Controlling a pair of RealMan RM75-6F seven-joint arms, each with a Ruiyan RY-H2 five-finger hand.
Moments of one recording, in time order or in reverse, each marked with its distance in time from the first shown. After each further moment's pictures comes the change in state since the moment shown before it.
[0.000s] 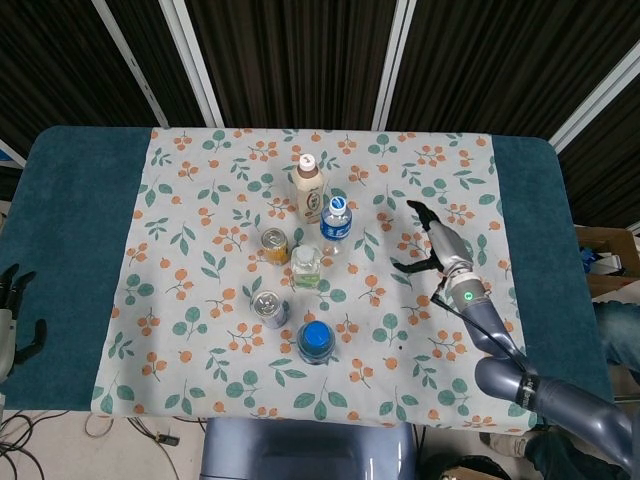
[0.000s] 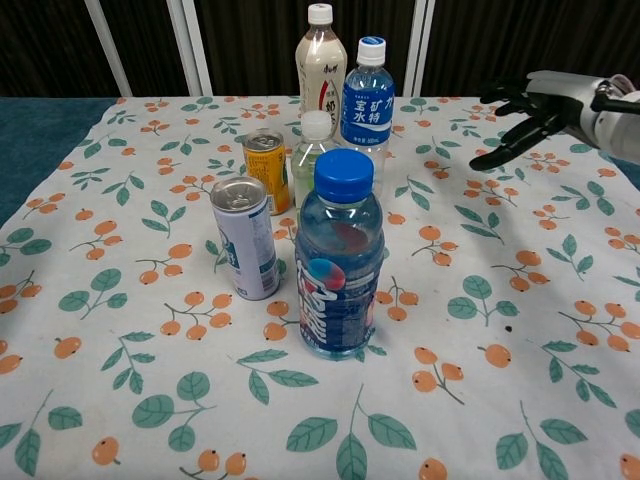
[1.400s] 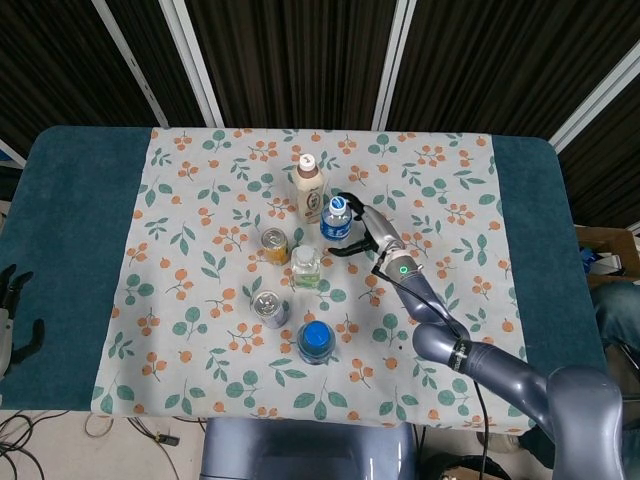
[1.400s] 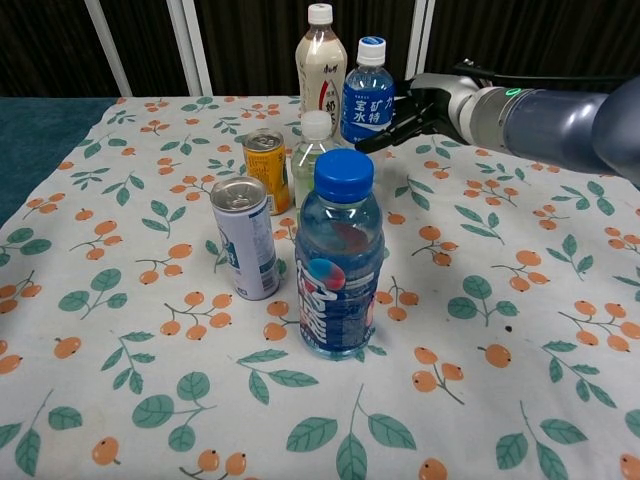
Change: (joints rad) left arm -0.005 0.018 -0.002 -0.012 -0.021 -0.016 -0.028; right arm 0.223 -0.224 0.112 0.256 0.069 -0.185 0.140
